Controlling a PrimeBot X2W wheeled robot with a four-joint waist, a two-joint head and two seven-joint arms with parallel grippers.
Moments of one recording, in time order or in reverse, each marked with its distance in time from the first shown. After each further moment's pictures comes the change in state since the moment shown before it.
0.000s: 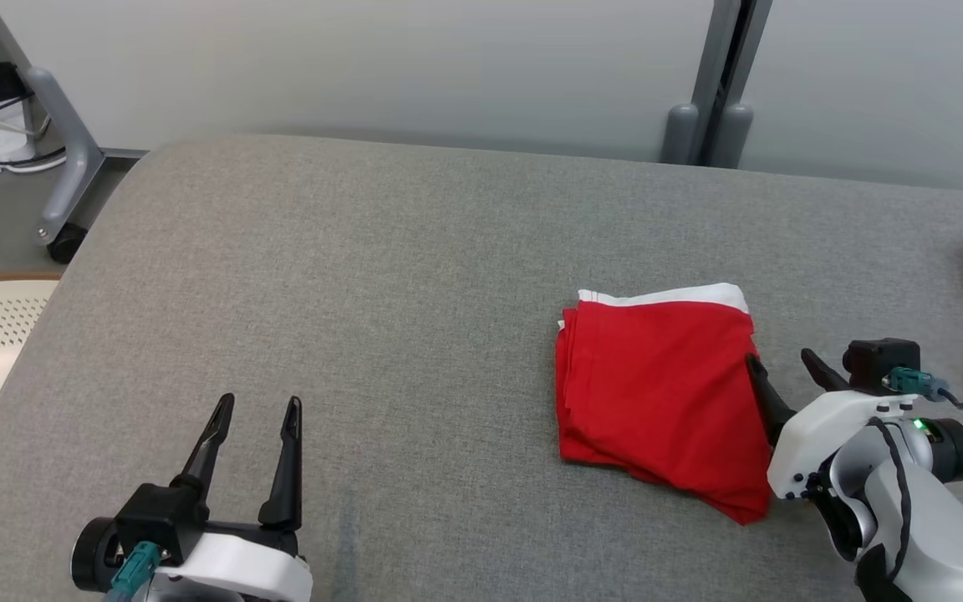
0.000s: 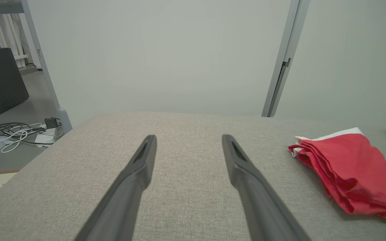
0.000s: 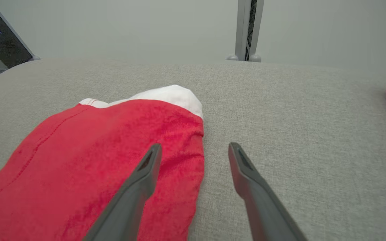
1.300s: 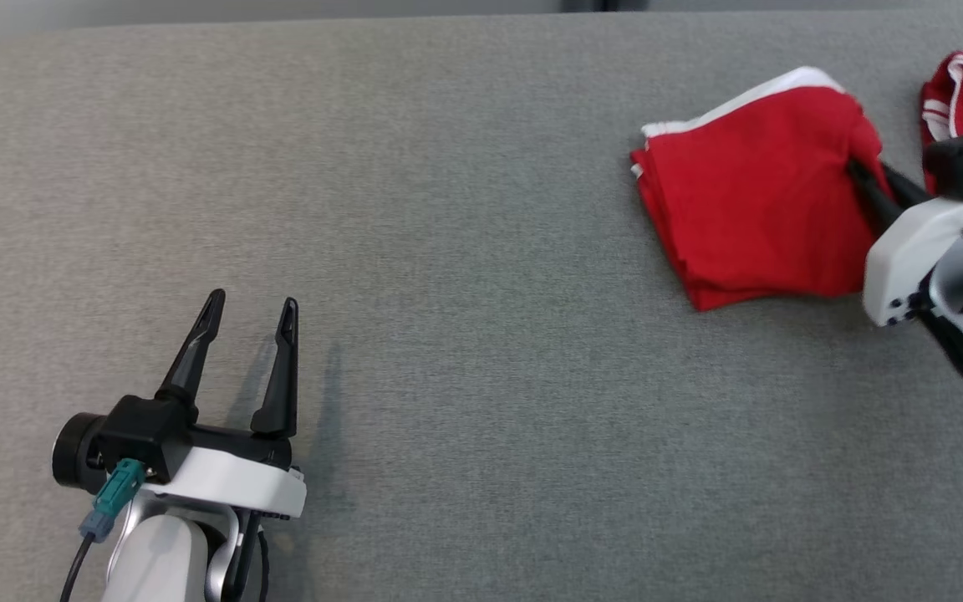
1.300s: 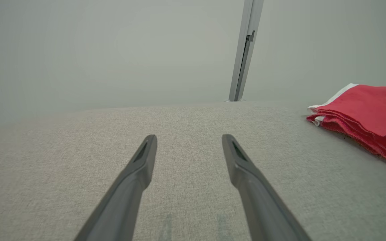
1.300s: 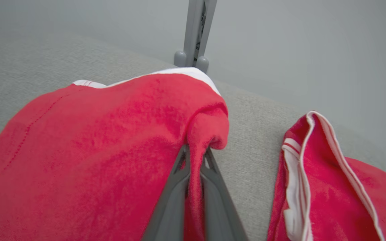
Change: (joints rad) left arm -0.155 0.003 0.015 -0.015 0.037 -0.037 0.000; right arm -0.385 -0.245 0.430 0.043 0.165 0.000 0.014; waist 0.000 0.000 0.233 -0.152
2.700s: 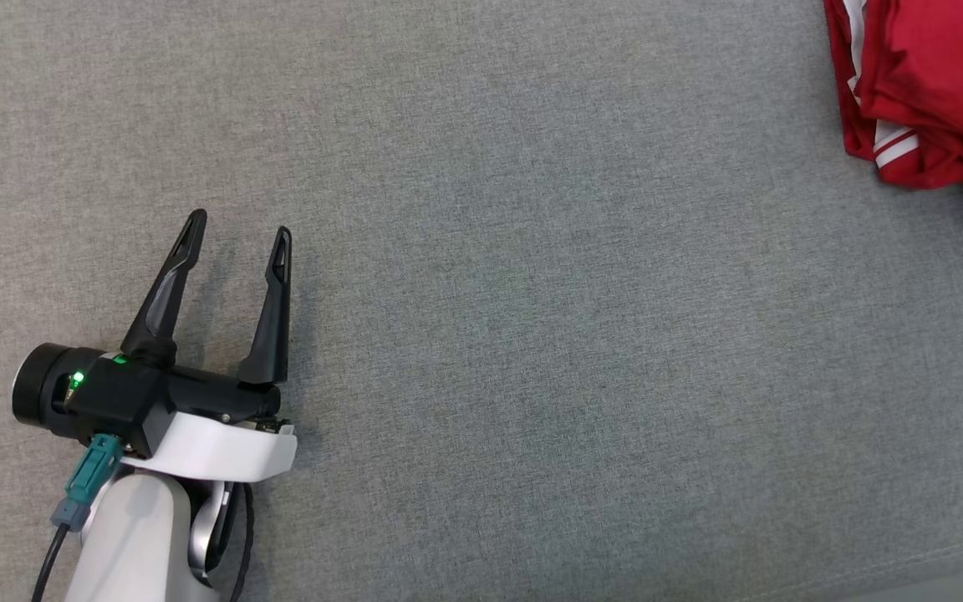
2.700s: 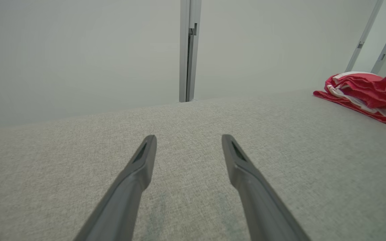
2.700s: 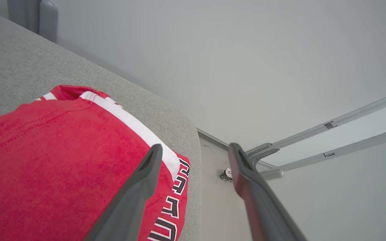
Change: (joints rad) left arm -0.060 0.028 -0.010 -0.159 0.068 -0.006 0.000; right arm -0.419 -0.314 0.287 0.097 0.028 0.000 -0.033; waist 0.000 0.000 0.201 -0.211
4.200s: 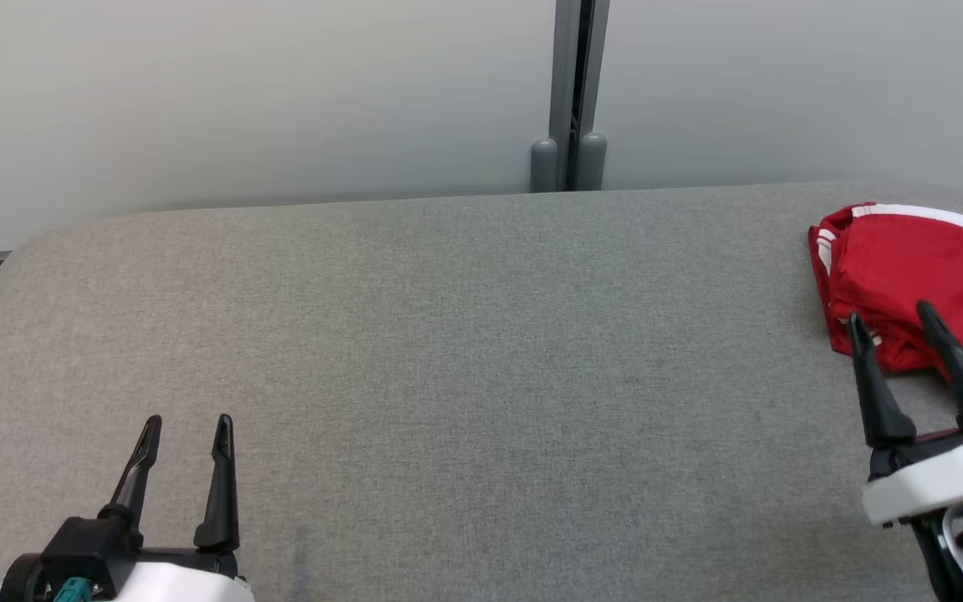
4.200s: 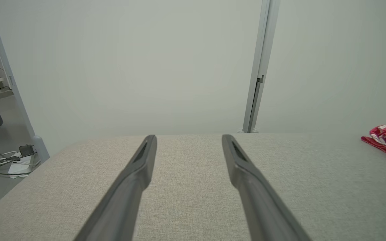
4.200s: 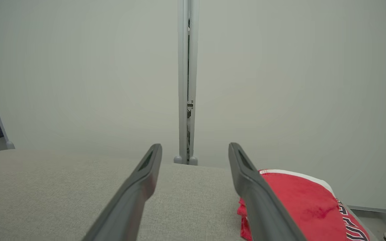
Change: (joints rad) left arm 0.286 -0.025 0.132 0.102 -0.069 0.008 0.000; right arm 1.117 0.410 -0.850 -0.787 -0.230 0.000 -0.117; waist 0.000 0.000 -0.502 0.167
